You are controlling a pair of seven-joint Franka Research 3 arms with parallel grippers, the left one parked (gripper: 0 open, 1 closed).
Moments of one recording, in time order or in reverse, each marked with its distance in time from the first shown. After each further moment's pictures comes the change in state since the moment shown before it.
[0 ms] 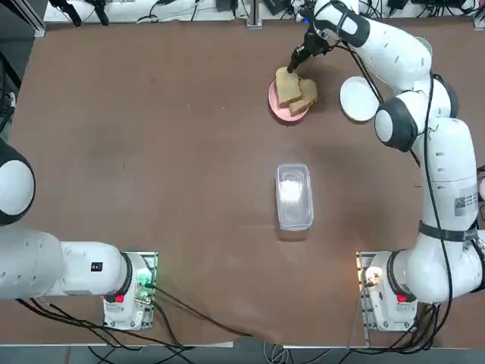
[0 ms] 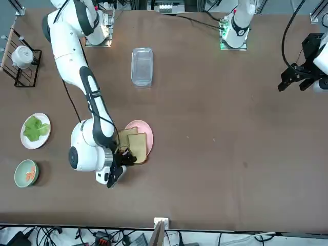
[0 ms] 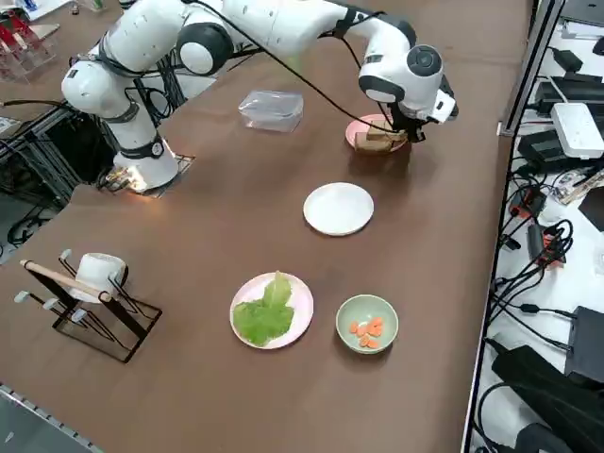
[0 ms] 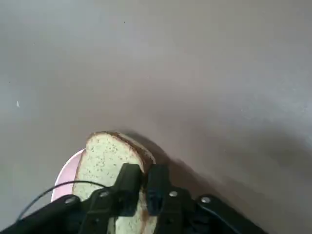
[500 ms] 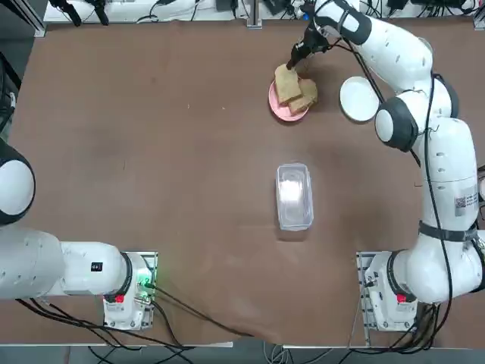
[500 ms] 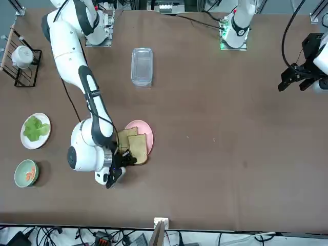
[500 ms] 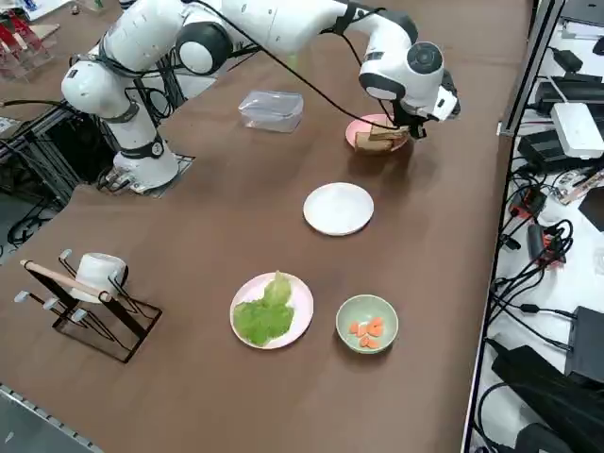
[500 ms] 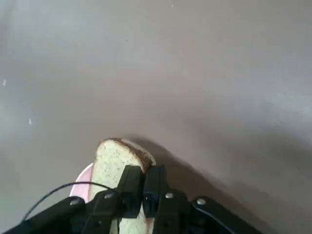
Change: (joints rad) arm -0.004 -0.006 0.001 0.015 0.032 -0.007 0.063
